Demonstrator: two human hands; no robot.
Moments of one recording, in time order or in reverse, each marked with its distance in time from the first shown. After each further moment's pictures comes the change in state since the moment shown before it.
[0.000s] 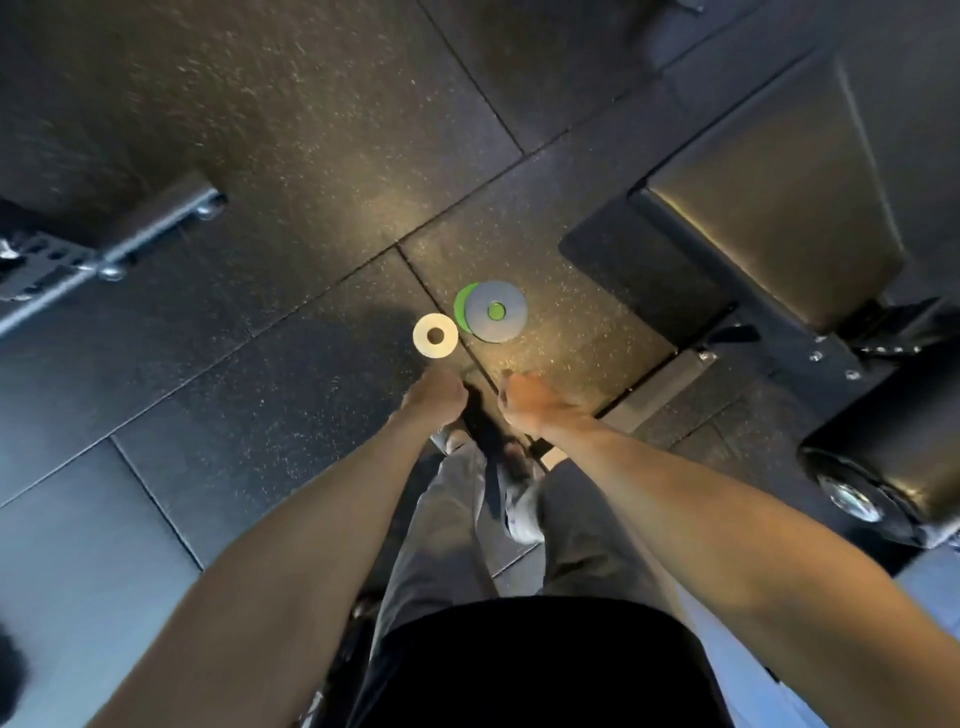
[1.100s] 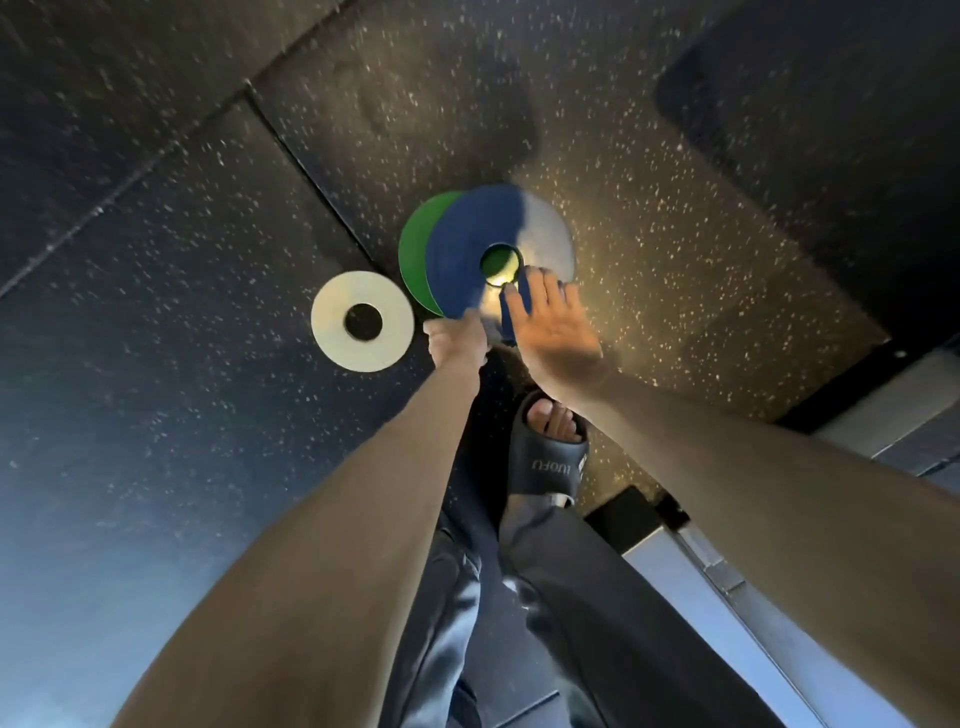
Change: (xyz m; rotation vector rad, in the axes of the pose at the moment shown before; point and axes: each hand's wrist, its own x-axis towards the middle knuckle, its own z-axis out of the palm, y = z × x) left_hand 0.568 -0.058 0.262 -0.993 0.097 -0.576; right_hand 0.500 0.246 0.229 -0.563 0.296 -0.160
